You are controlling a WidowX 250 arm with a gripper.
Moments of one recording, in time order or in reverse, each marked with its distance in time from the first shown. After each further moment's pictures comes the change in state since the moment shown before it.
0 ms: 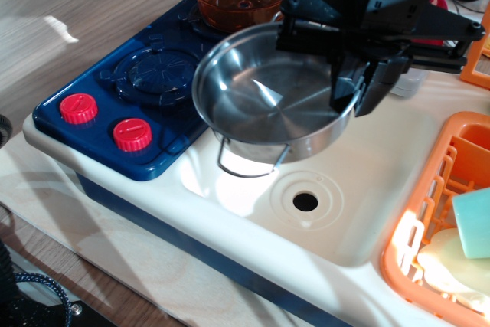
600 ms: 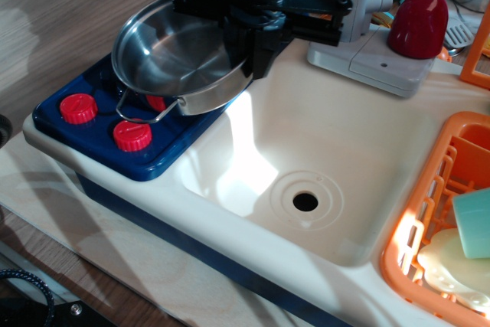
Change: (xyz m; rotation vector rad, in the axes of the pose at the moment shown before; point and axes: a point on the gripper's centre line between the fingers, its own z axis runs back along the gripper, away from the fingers) arm 0.032 0.063 -0.019 -0.045 -0.090 -0.134
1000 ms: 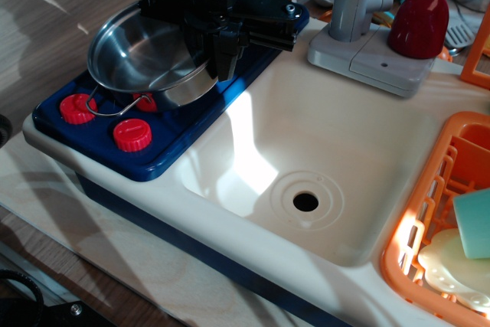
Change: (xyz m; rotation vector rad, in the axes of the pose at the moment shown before) arm 0.001 0.018 -0.012 -0.060 -0.015 -0.057
